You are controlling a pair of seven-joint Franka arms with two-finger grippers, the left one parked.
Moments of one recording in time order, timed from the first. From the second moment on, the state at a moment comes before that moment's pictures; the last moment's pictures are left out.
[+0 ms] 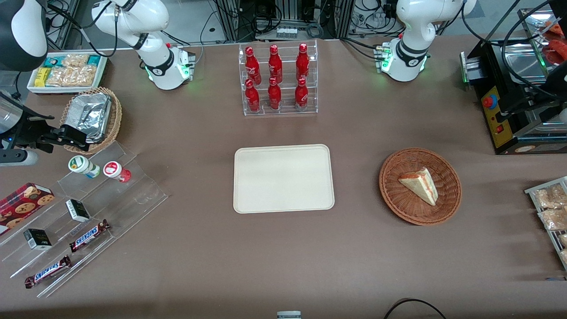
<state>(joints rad) 0.01 -0.01 -0.04 -1.67 0.00 1.62 -0.02</state>
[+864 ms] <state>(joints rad) -0.01 0.00 -0.17 -1.88 0.00 1.82 -0.41</state>
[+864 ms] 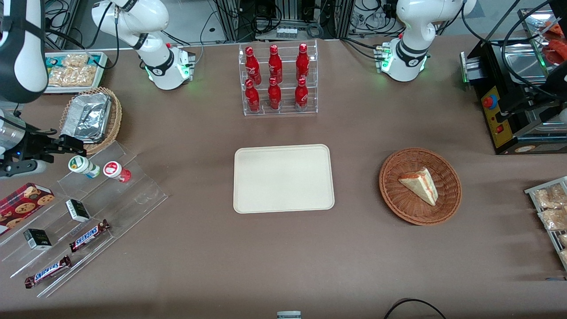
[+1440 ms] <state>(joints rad) -0.02 -0.07 -0.28 -2.21 0.00 2.24 -0.83</state>
